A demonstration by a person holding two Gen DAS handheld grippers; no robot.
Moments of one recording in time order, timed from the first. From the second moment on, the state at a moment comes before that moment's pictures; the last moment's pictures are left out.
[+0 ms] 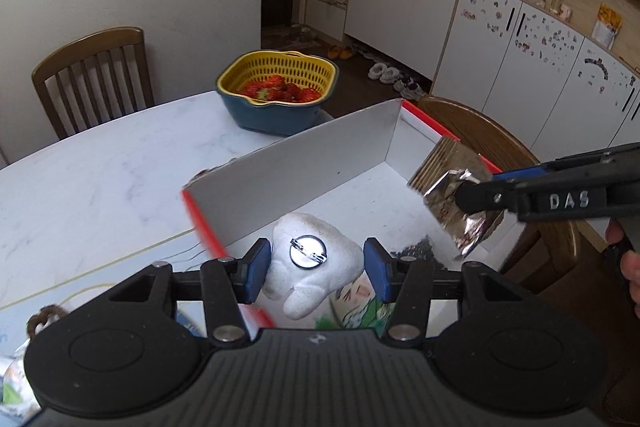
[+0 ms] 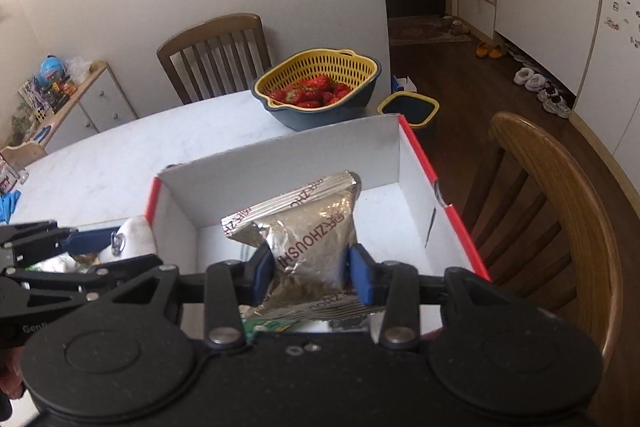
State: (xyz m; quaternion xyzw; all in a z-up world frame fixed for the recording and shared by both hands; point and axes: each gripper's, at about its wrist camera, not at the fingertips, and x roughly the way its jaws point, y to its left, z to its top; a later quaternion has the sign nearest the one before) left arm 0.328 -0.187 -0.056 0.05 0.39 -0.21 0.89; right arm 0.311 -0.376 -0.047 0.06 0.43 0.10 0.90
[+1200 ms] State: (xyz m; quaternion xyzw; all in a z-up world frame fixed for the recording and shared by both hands) left arm 0.415 -0.253 -0.143 0.10 0.54 -0.18 0.82; right arm 0.363 -0.396 -0.112 0.04 0.49 0.14 0.86
